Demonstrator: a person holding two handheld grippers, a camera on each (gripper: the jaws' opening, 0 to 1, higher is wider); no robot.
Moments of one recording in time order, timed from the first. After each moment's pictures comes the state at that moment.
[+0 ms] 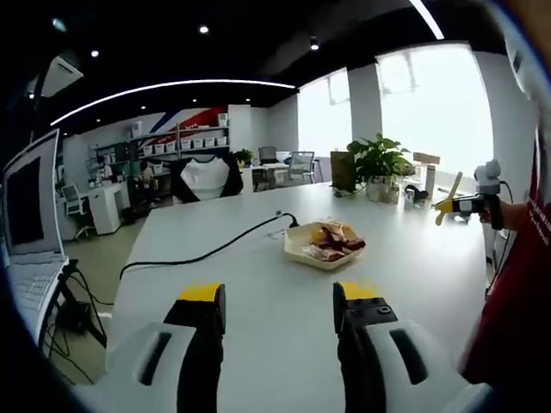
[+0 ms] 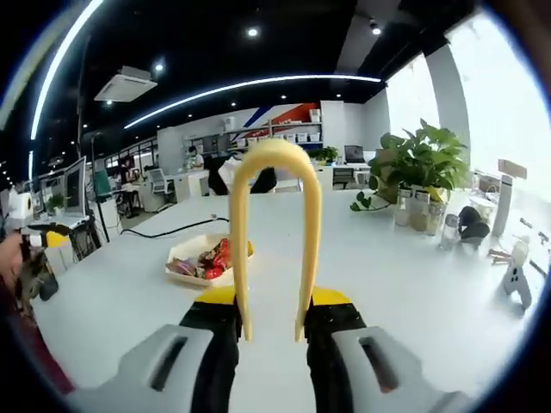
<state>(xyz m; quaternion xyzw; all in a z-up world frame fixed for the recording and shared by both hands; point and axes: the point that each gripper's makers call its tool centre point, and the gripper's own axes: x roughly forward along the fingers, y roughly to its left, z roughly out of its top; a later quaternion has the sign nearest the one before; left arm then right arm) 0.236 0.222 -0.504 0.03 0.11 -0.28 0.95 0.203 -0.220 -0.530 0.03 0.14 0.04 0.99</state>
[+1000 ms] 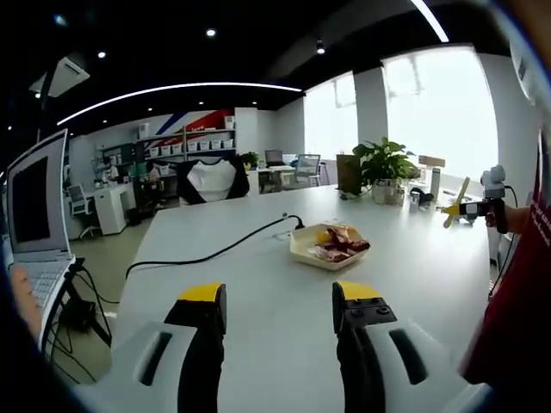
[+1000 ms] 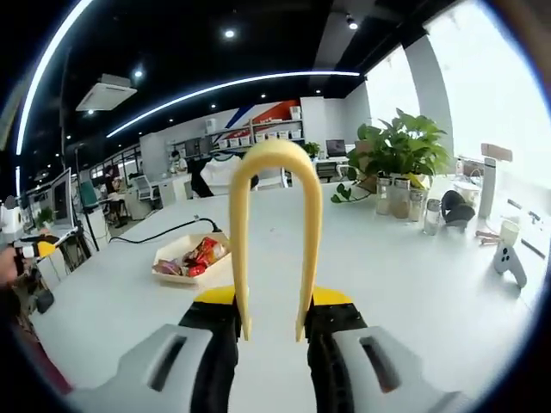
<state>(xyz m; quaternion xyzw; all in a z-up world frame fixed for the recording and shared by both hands) 0.229 0.225 -0.511 0.04 0.12 -0.27 0.96 0.191 -0.233 -0.540 0.06 0.15 0.01 0.99</state>
